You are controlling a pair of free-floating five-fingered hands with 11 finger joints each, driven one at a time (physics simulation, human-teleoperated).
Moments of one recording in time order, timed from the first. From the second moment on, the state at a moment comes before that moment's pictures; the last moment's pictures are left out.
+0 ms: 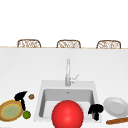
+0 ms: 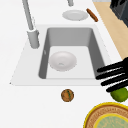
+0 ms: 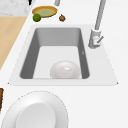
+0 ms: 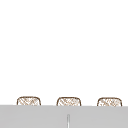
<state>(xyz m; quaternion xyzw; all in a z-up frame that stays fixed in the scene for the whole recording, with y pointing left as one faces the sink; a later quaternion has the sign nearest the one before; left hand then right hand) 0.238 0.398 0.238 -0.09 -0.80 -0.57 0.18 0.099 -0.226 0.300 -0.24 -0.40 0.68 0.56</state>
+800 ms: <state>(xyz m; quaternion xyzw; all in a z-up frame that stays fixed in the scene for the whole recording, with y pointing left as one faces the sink) 0.334 0.389 0.199 -0.13 -0.79 -0.57 0.21 0.099 -0.226 0.300 -0.24 -0.40 0.68 0.56</state>
